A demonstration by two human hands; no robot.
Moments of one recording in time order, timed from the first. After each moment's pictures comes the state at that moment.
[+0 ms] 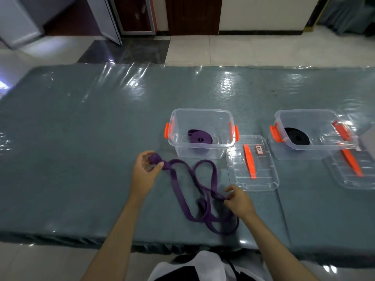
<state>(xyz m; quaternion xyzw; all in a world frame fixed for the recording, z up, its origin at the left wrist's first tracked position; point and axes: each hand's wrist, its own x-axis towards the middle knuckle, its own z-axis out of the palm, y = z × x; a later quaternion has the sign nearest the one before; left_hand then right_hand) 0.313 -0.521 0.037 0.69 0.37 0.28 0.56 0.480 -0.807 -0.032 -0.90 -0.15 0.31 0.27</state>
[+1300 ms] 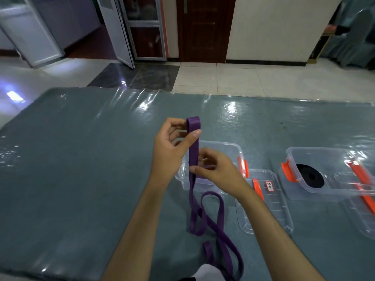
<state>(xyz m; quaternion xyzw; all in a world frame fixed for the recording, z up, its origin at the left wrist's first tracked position) 0.427 -0.515 0.219 0.66 0.15 0.39 0.63 0.532 -0.648 0.177 -0.69 -0.42 0.28 0.52</state>
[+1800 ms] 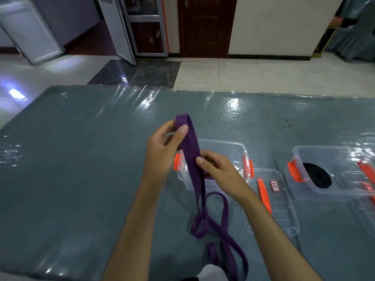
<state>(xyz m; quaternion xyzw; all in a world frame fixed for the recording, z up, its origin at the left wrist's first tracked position) 0.419 -0.491 0.207 0.63 0.20 0.35 0.66 0.528 -0.637 0.167 -0.61 -0.38 0.36 0.60</state>
